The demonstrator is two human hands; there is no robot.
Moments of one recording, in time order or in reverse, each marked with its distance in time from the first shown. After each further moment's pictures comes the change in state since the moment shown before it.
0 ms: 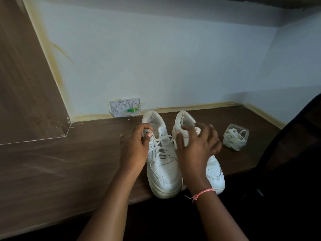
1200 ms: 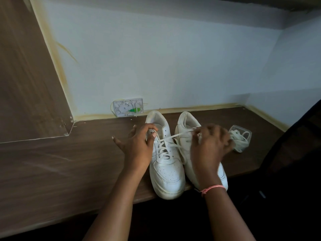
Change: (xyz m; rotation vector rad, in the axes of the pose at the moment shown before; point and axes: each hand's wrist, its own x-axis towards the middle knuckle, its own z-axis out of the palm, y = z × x) left_hand -0.002 0.005 0.001 0.071 0.044 -0.078; right_hand 0.017 0.020 -0.003 -0.159 0.034 0.021
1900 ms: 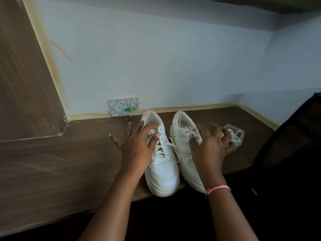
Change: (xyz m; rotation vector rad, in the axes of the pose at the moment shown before) left_hand -0.006 0.014 -0.005 0.171 -0.132 0.079; right_hand 0.004 0.018 -0.015 -0.021 -0.155 0.033
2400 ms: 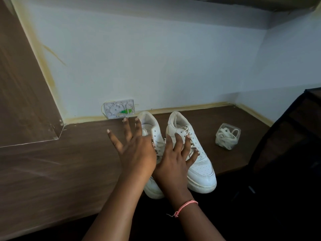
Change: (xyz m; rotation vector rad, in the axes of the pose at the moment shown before) left_hand -0.013 0.038 -0.016 0.483 -0.137 -0.011; right_hand -0.062 -0.051 0.018 0.079 -0.276 -0.128
